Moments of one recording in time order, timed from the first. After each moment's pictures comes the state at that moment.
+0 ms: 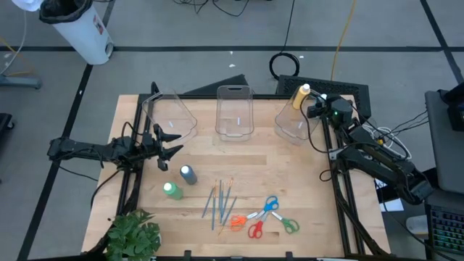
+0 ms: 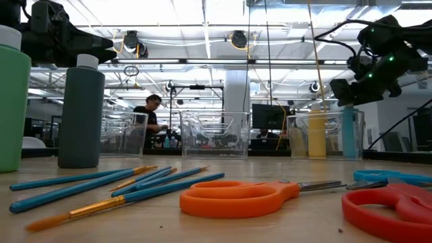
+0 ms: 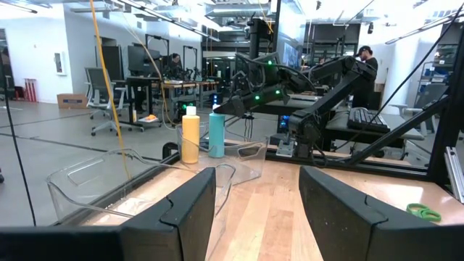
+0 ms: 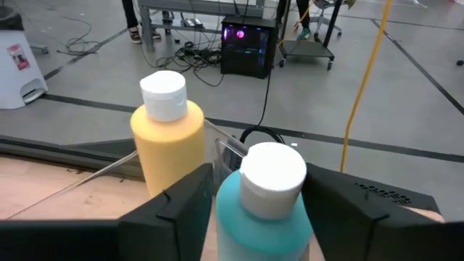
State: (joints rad) left arm -0.08 0.20 0.02 0.34 -0.32 0.00; right arm -0.99 0.65 0.29 0.03 0.41 0.09
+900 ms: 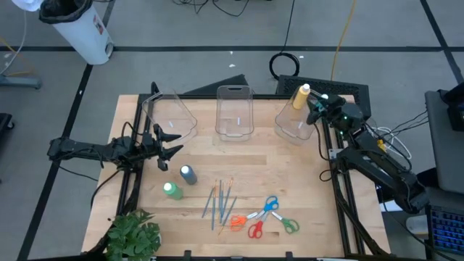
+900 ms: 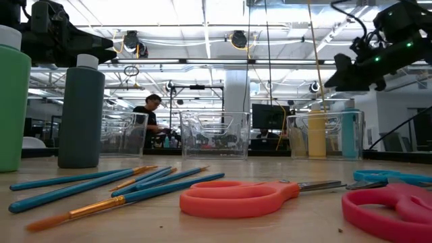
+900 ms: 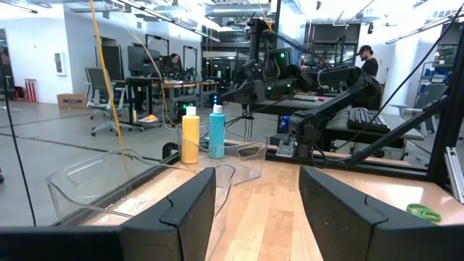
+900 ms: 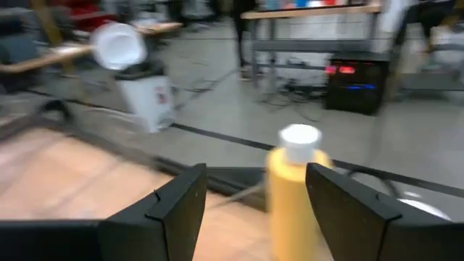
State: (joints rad) left arm -0.08 0.20 0.02 0.34 -0.32 0.00; right arm -0.99 0.45 0.29 0.01 0.00 0.12
